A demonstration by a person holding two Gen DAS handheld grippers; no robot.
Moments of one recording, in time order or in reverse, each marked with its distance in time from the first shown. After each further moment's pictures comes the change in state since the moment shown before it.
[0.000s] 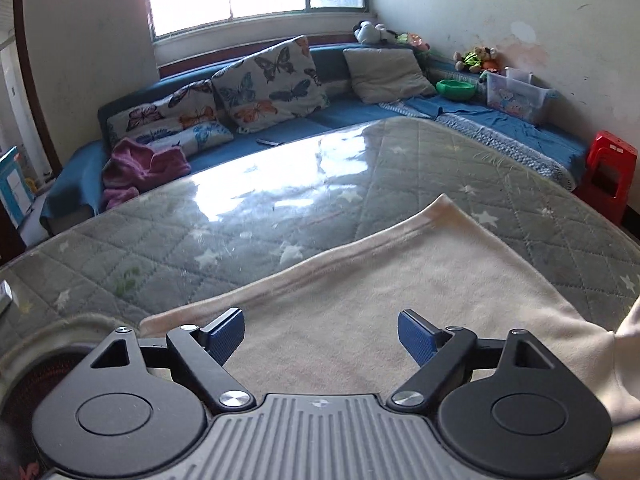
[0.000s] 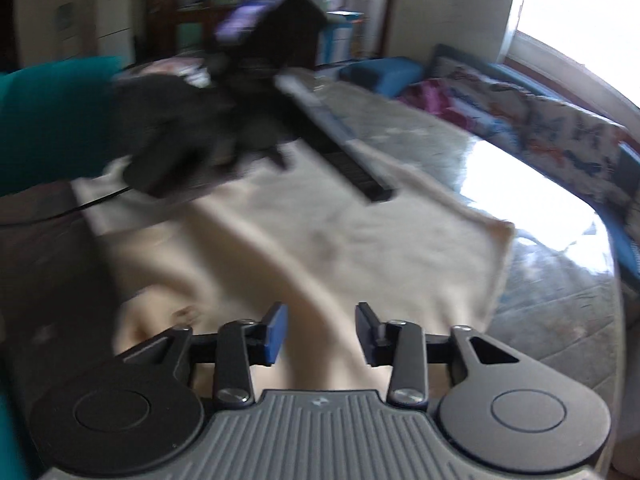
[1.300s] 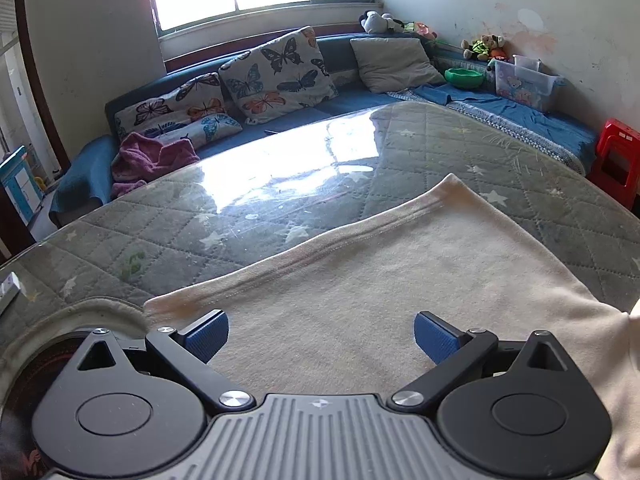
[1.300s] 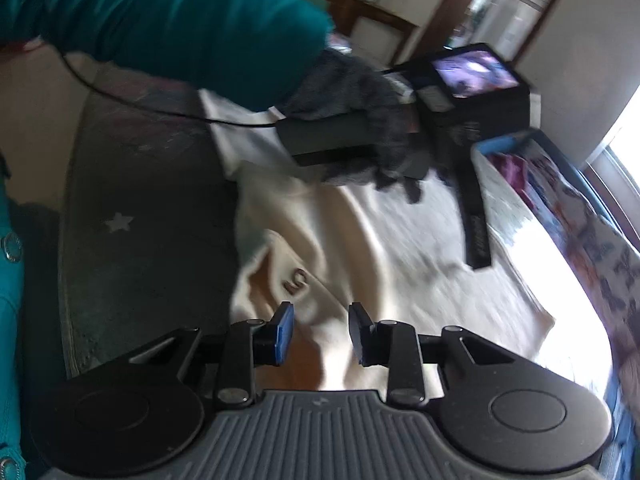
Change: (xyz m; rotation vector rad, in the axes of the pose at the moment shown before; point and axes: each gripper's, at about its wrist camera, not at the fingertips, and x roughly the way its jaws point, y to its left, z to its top) left arm -0.004 -0.005 -0.011 0.013 0.016 0.040; right arm -0.005 0.074 -0.013 -0.477 -0.013 0.037
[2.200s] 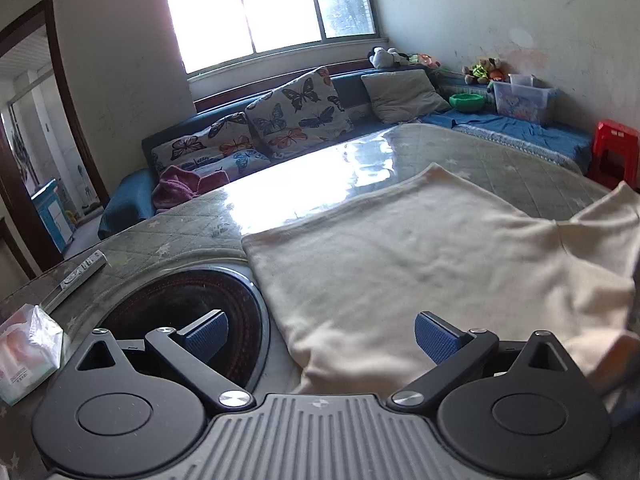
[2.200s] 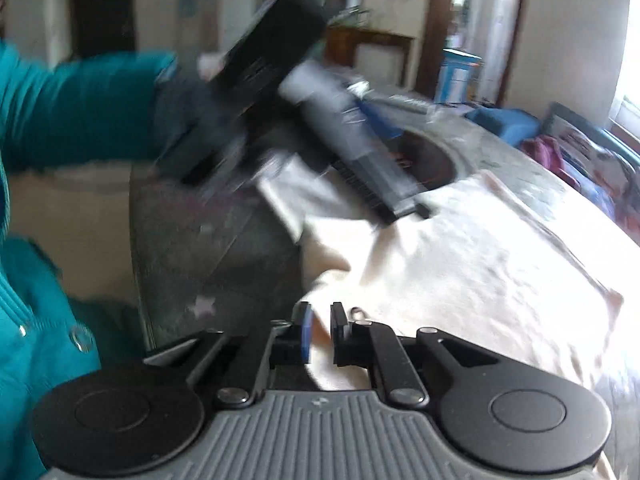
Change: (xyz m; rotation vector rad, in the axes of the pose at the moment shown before) left arm -0.131 0.002 -0.094 0.058 -0.125 0.088; right arm -0.032 0.000 -0.004 0.331 -0.157 0.129
